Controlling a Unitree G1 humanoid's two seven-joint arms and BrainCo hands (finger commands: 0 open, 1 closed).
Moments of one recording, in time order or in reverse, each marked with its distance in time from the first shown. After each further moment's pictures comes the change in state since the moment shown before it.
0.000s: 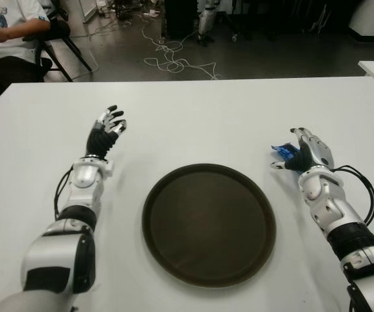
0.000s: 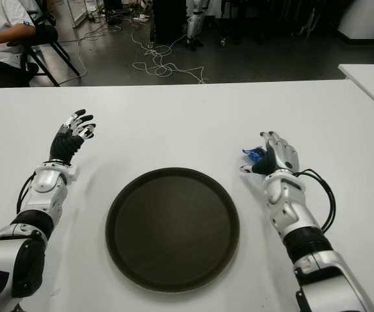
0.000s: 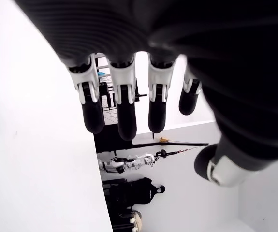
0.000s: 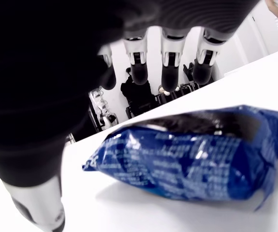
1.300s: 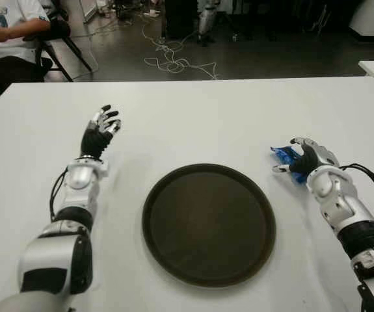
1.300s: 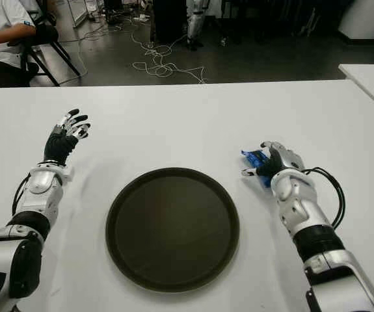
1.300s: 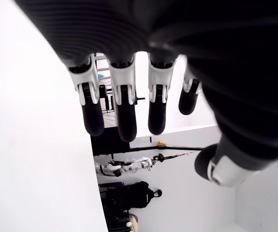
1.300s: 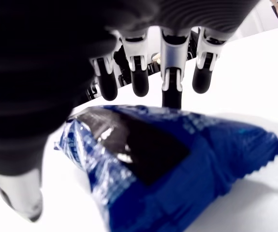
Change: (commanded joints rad) left arm 0.009 0.007 0.010 -0.009 -0.013 -0.012 0.000; right arm 0.003 -0.063 0.027 -0.070 -0.002 0.083 0.237
